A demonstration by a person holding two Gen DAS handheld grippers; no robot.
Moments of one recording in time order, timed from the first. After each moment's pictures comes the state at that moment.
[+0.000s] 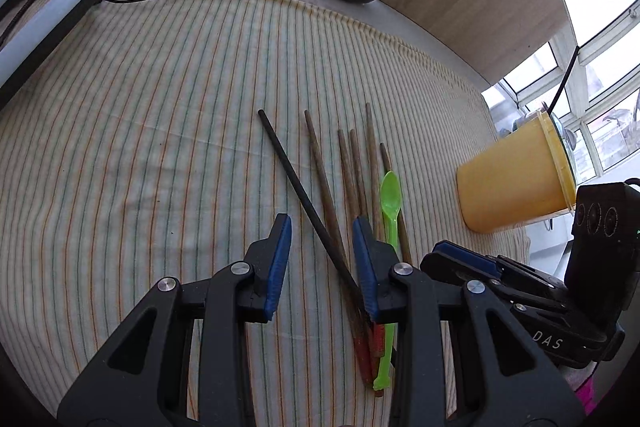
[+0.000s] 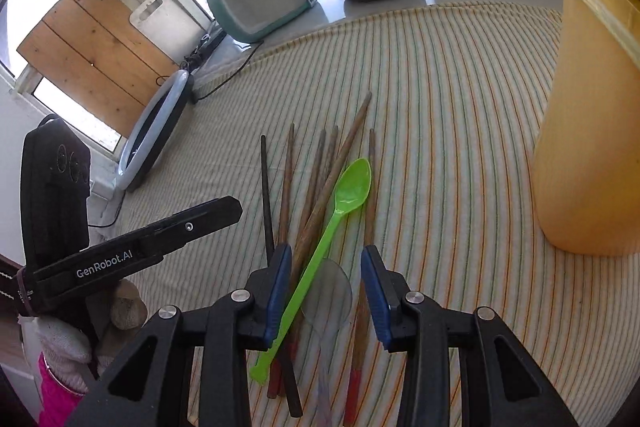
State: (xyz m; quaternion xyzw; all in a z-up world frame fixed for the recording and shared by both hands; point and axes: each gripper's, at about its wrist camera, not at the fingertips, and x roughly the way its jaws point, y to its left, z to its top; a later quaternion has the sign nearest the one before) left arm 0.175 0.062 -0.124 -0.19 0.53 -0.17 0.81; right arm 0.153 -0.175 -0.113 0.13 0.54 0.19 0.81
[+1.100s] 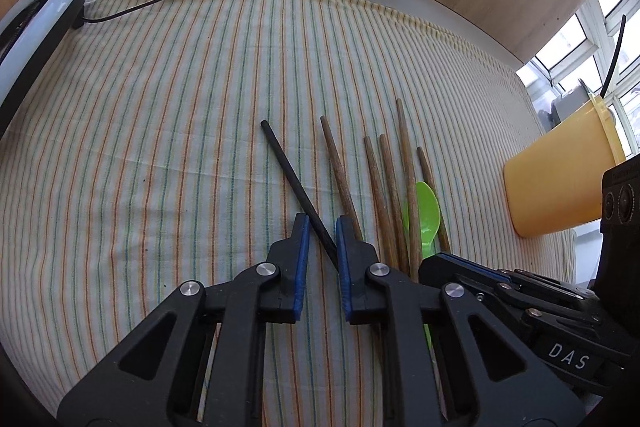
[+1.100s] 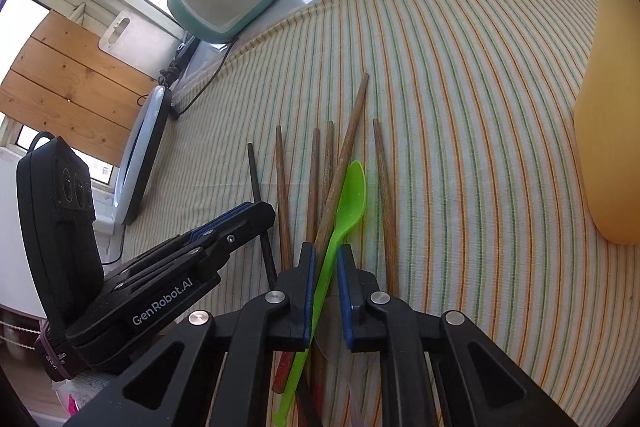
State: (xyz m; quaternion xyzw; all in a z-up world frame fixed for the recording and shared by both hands) left arm 0.205 0.031 -0.147 -0.11 0.54 -0.13 0.82; right arm 0.179 -0.160 -0.139 0.19 0.57 0.17 0.79
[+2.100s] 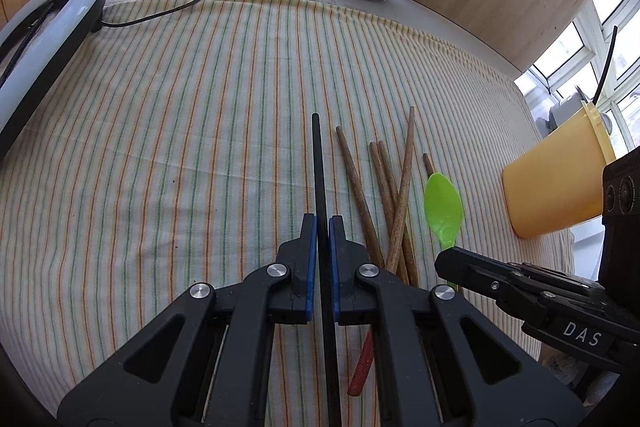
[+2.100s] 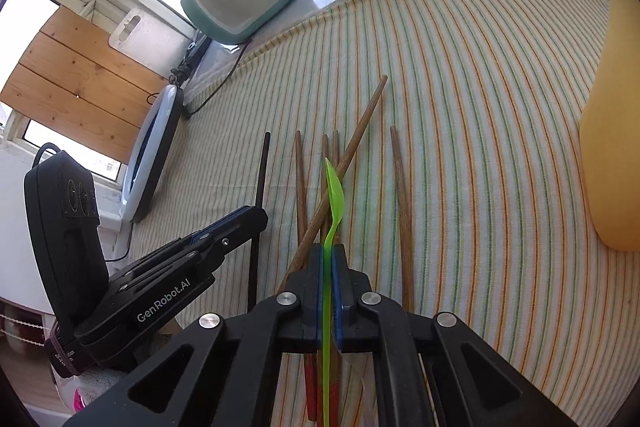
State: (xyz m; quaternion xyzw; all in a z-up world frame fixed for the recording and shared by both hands) left arm 0.194 0.049 -0.135 -0.12 0.53 -0.13 0.83; right arm 0.178 -0.156 -0.130 0.19 0.56 0.18 0.79
